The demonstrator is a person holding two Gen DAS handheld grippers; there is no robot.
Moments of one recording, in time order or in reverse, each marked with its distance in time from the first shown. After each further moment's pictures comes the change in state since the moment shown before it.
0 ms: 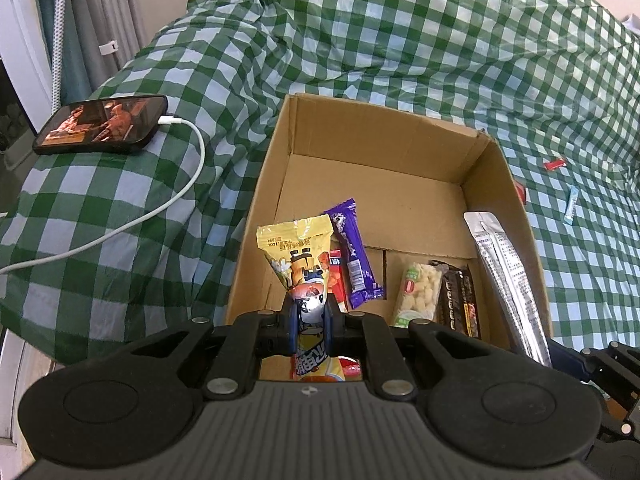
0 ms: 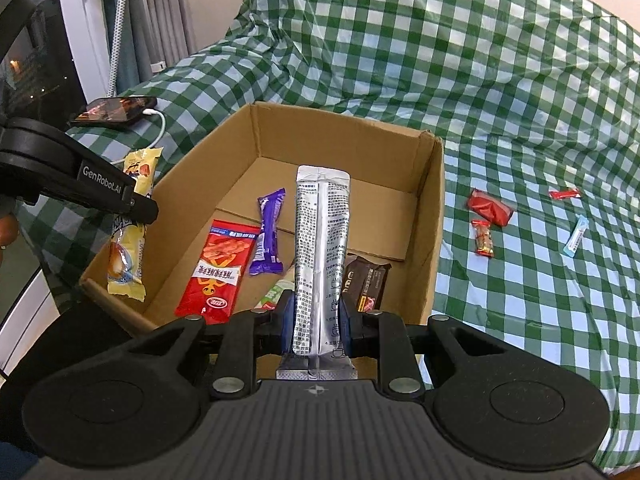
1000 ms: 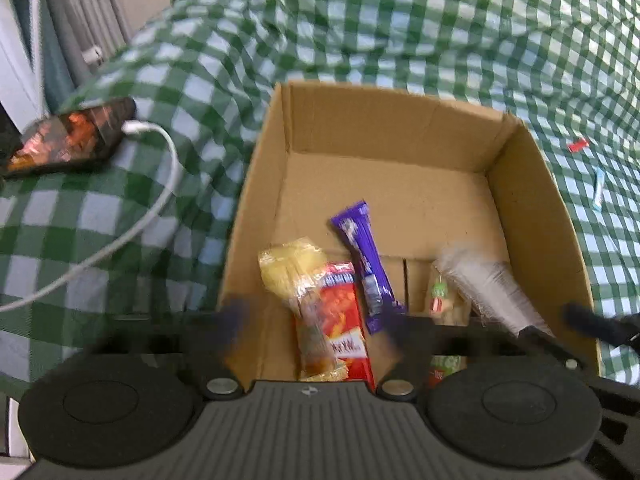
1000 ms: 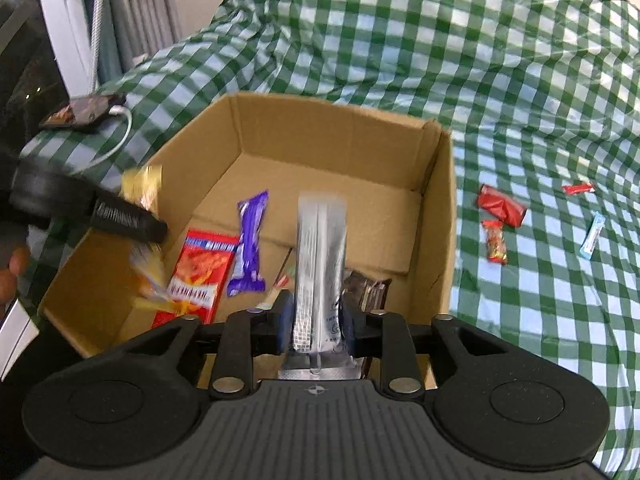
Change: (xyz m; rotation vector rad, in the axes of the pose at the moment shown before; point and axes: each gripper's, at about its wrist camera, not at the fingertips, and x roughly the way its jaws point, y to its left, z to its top) left arm 0.047 -0.007 0.018 0.061 -0.001 0.061; right arm 0.052 -0.014 0.026 0.025 0.025 -0.004
